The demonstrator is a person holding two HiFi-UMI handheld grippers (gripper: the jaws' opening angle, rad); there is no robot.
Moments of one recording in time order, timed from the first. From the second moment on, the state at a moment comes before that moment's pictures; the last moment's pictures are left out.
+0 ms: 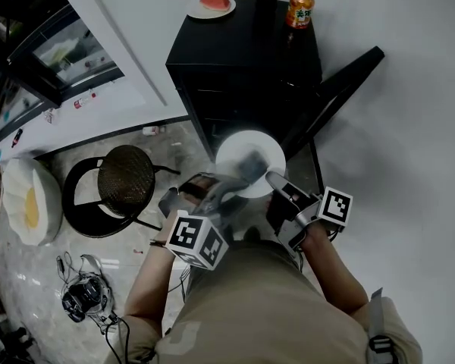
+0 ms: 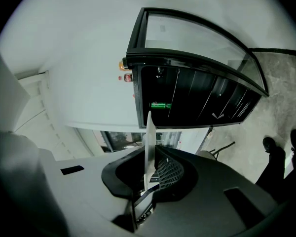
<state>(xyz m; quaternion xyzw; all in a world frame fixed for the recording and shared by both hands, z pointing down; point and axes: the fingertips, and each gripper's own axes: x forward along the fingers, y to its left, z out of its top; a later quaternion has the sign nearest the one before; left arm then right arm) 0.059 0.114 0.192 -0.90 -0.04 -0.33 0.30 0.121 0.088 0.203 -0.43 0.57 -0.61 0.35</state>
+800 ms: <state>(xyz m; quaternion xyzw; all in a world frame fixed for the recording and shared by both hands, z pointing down) 0.059 0.156 0.230 -0.89 -0.04 -0.38 0.26 0.120 0.130 0.243 -0.42 0.56 -0.63 0.33</state>
